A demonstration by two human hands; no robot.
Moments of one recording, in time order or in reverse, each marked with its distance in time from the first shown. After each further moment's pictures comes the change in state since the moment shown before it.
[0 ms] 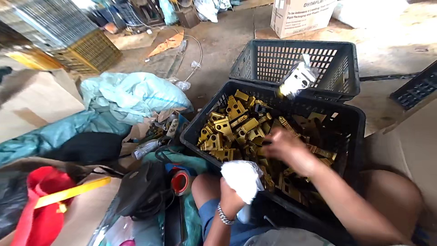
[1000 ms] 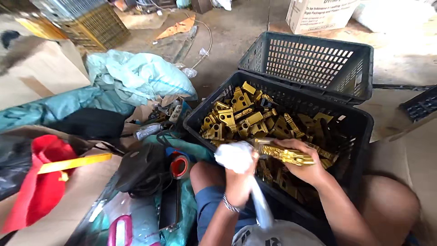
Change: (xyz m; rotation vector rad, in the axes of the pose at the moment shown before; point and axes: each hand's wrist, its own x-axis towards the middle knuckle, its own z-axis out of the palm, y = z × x) left_hand 0.015 0.032 0.037 -0.355 0.188 -0.358; right_hand -0.018 0.029 -0.015 -0.675 0.014 -0.754
